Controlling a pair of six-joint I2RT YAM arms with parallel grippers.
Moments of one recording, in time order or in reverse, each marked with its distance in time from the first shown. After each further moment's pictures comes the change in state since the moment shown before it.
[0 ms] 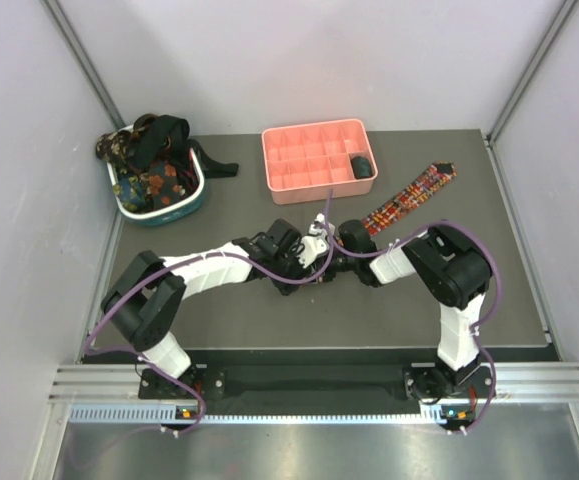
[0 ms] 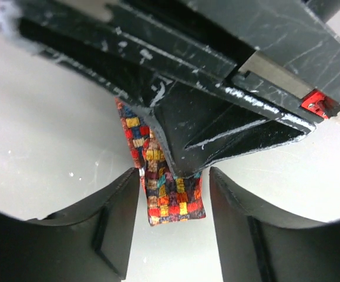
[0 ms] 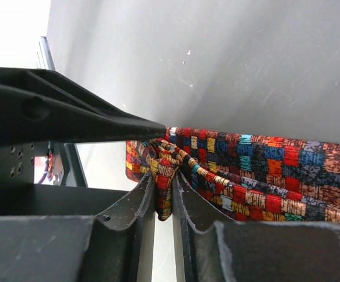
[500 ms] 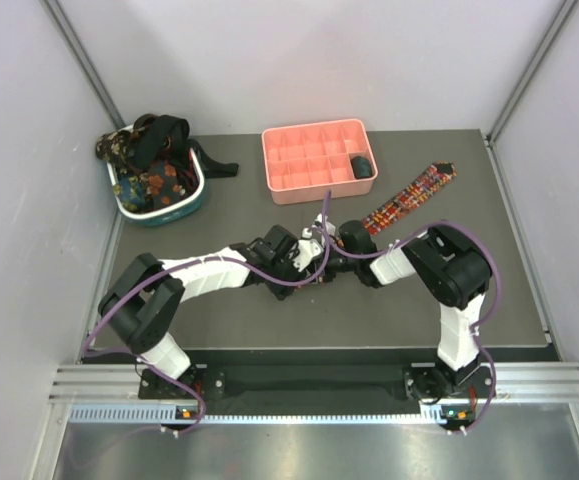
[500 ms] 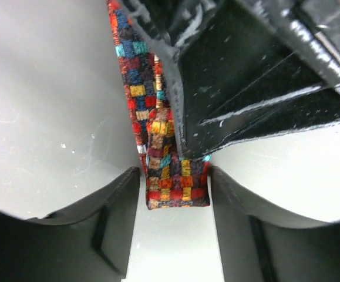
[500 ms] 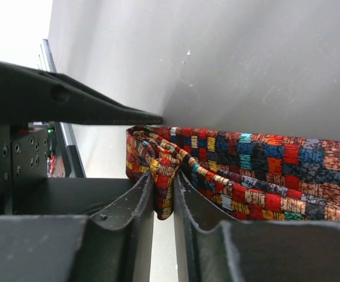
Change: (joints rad) left arm -0.002 -0.016 -0.056 0.007 -0.065 -0.063; right arm 0.000 0.000 -0.010 0.022 0.003 0.017
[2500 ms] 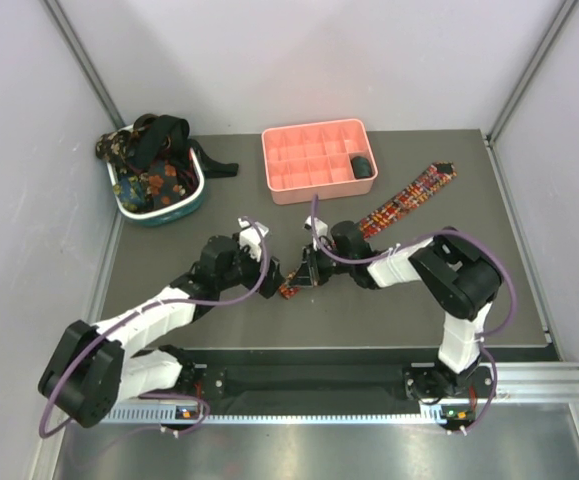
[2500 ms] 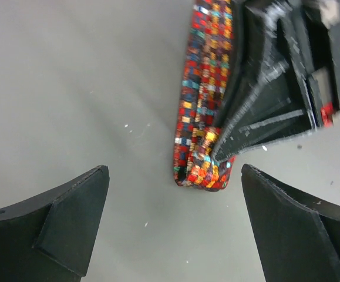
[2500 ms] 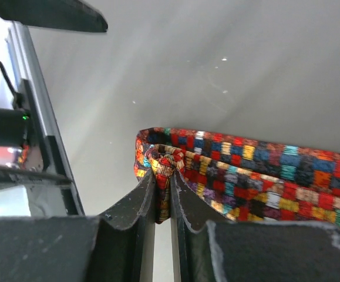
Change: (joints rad) left arm 0.237 -0.494 -0.422 0.449 0.168 -0.290; right arm 0.083 -0.096 0.021 -0.132 0.110 -0.166
